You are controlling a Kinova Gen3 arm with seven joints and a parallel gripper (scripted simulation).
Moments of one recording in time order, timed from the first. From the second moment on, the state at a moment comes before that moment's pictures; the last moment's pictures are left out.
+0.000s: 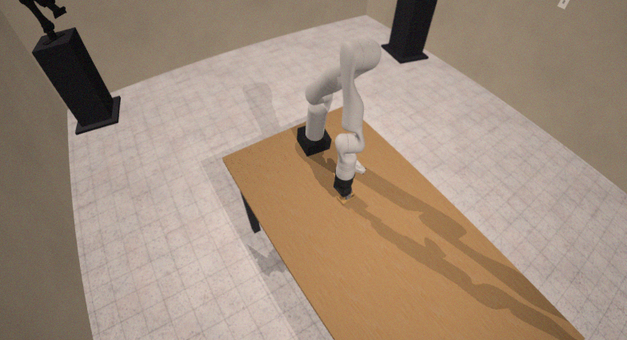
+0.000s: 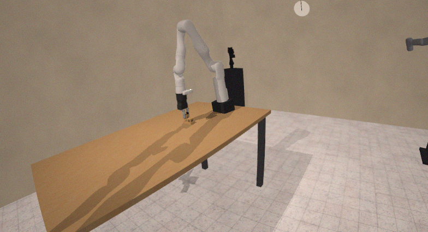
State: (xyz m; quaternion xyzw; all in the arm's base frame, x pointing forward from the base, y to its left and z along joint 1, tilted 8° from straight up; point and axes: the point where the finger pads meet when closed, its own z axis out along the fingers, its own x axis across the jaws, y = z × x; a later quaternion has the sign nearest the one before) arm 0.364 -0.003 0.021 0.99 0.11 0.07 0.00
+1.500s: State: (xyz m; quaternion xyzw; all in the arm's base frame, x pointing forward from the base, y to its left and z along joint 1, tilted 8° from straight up) arm 0.364 -0.004 0.009 0.99 0.11 0.07 0.00
